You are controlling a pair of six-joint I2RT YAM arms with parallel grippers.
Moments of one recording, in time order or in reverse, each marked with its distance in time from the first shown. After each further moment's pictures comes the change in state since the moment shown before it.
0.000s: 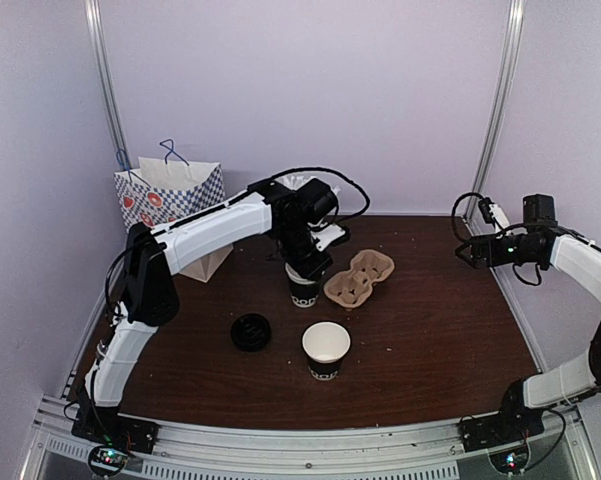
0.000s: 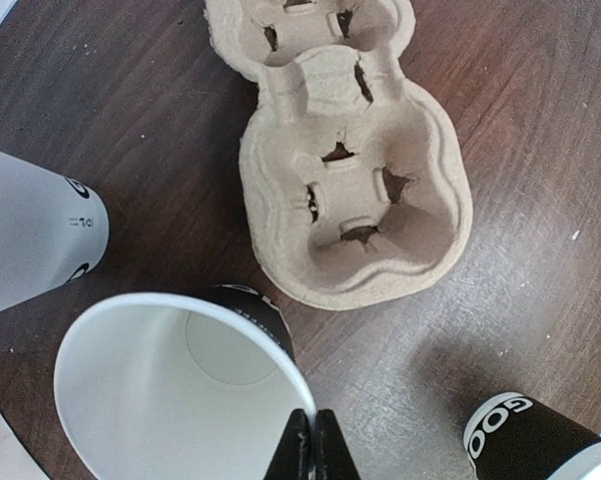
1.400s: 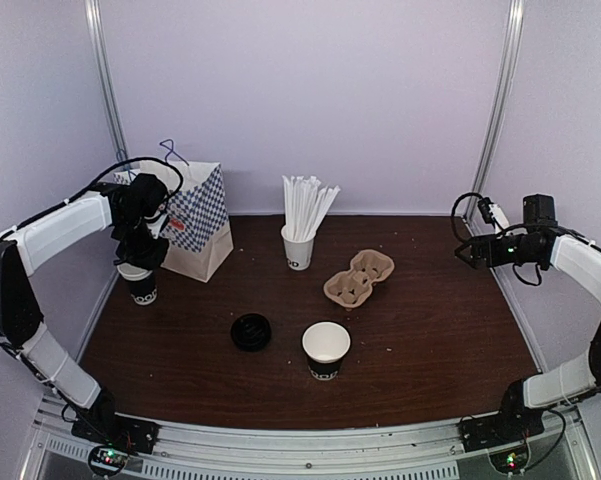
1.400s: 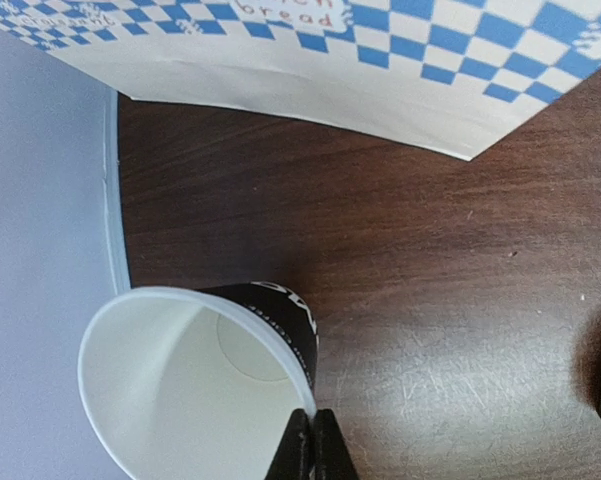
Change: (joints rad) left arm 0.581 -0.843 -1.013 0.116 -0.331 -0.158; right arm 0.000 -0.001 0.000 -0.004 -0.015 -0.008
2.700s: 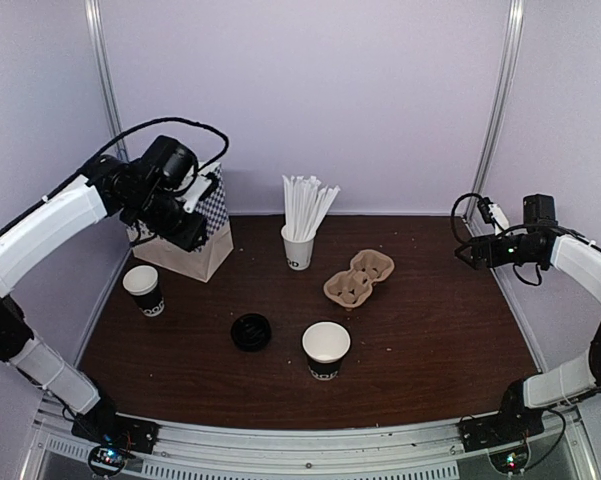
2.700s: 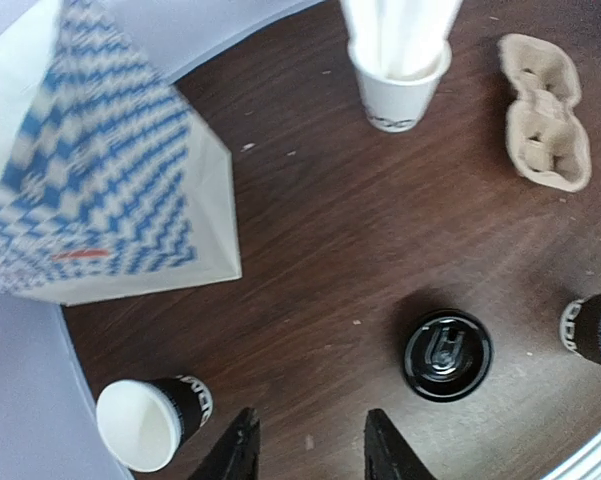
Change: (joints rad) left arm -0.310 -0.073 0.203 -0.018 0.072 0.051; right arm 0.000 -0.002 0.000 -0.003 0.000 -0.022
